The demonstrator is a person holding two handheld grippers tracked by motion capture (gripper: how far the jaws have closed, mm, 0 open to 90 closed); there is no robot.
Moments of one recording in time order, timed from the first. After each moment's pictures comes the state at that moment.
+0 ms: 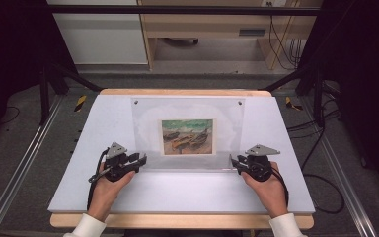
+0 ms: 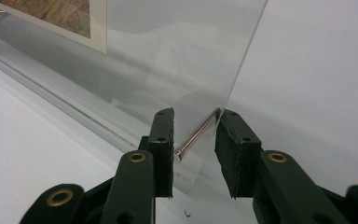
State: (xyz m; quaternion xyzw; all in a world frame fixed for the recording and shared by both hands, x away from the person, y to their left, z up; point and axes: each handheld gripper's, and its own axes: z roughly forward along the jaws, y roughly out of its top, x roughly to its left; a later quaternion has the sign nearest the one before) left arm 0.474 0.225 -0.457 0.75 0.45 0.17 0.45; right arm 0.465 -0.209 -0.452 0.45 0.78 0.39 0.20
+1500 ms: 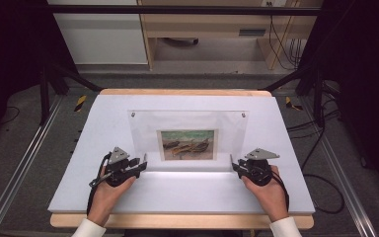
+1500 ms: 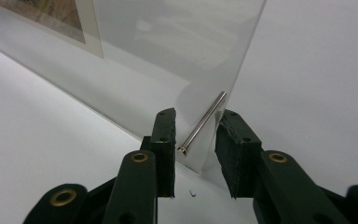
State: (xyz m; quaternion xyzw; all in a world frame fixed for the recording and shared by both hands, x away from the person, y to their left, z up) left arm 0.463 0.222 -0.463 0.77 0.44 0.18 0.43; right arm 0.456 -0.209 -0.457 0.45 0.78 0.38 0.20
